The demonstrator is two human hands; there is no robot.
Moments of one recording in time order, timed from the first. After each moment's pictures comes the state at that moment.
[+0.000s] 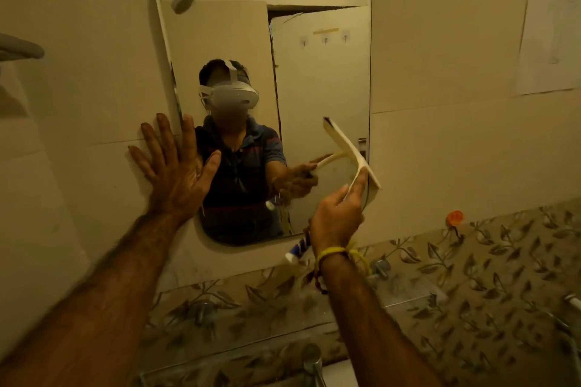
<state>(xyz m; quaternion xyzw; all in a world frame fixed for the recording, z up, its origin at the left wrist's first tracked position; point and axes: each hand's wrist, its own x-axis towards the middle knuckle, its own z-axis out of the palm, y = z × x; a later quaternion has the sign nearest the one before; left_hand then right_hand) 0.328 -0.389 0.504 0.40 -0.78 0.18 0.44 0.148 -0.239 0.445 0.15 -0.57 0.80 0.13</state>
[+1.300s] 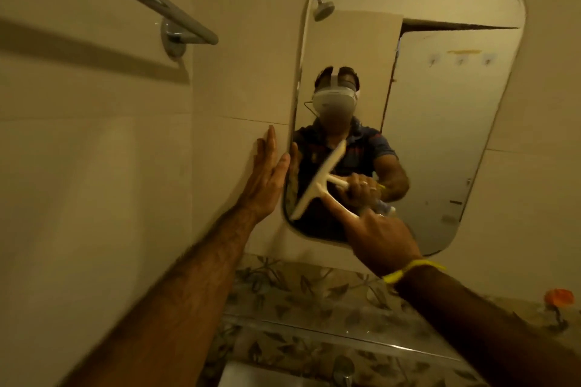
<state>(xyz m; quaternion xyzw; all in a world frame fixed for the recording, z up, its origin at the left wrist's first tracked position) 0.354 -0.350 0.479 0.33 -0.74 -0.25 0.52 0.149 -0.217 0.451 0.70 -0.60 0.12 0.38</state>
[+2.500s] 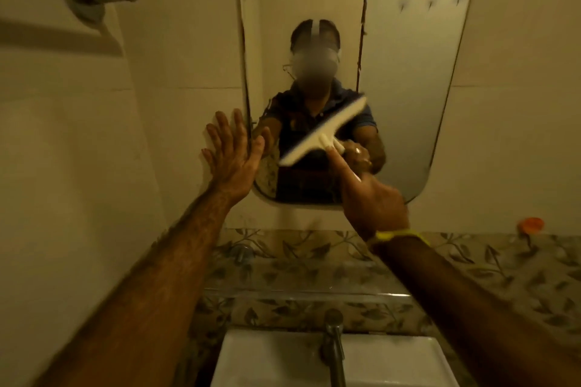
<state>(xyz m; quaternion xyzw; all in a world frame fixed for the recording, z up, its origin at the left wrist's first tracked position) 0.334 -0.366 0.453 0.47 -0.77 -0.07 0.43 0.121 -0.208 0.424 0.63 -0.65 0.28 0.33</state>
